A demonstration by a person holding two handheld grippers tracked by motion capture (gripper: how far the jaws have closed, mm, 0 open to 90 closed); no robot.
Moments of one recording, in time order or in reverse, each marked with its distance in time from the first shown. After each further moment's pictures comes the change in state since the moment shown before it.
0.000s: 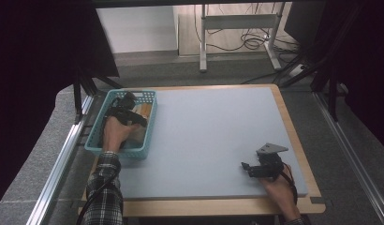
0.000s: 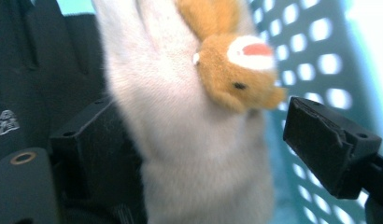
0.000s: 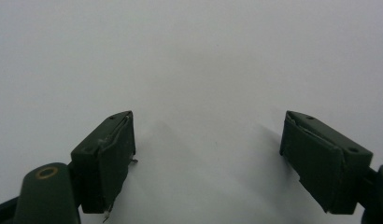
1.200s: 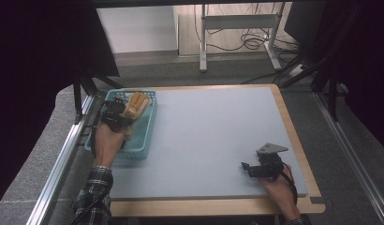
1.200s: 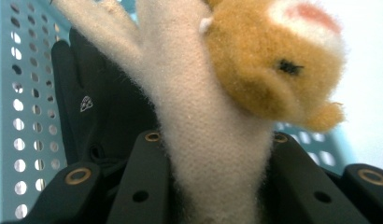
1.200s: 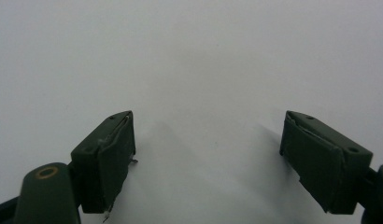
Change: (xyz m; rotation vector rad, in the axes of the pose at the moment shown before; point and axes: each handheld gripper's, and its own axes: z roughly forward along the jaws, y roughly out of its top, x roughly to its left) left arm -0.008 -0.038 -0.034 -0.162 0.124 0.026; right arm 0.000 0.000 0.000 0.001 0.000 0.001
